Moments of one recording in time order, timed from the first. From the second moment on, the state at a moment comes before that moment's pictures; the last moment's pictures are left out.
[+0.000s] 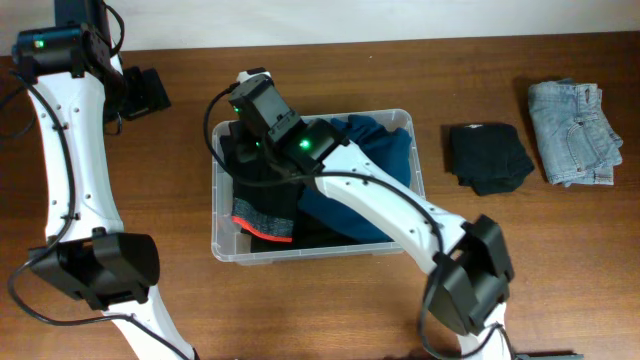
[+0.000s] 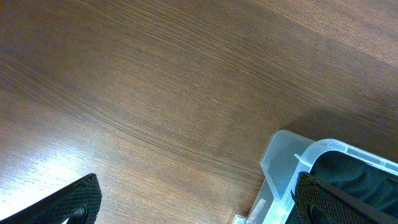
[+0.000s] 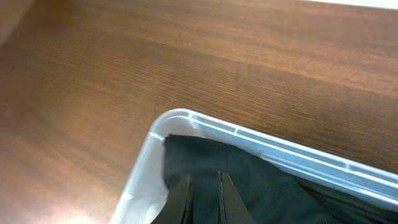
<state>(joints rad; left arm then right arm) 0.13 2.09 2.37 -1.55 -0.08 -0.25 0.77 2.08 1.90 -0.57 0.09 0.41</state>
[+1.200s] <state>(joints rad) 0.13 2.09 2.37 -1.55 -0.08 -0.25 0.77 2.27 1.90 -0.64 0.07 0.38</state>
